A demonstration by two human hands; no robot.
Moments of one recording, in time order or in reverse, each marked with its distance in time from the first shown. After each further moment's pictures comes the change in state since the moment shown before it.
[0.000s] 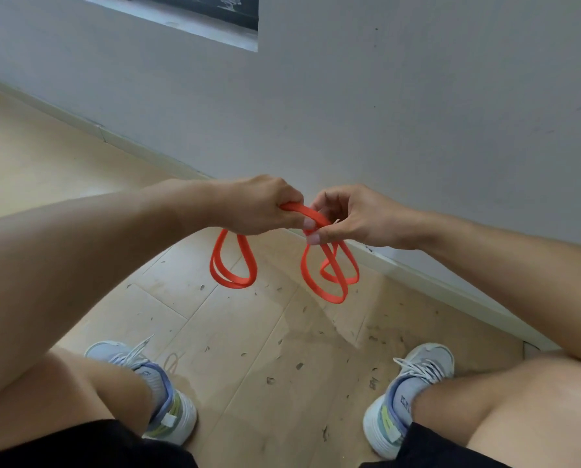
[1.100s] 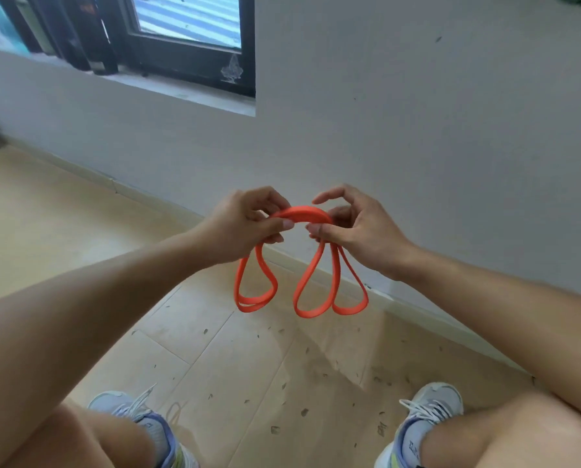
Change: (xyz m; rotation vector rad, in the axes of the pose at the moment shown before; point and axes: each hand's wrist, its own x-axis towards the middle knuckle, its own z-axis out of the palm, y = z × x) left_hand -0.016 -0.007 -0.015 -0.512 0.474 0.027; right_hand -0.010 -0.023 -0.007 0.131 0.426 -0.201
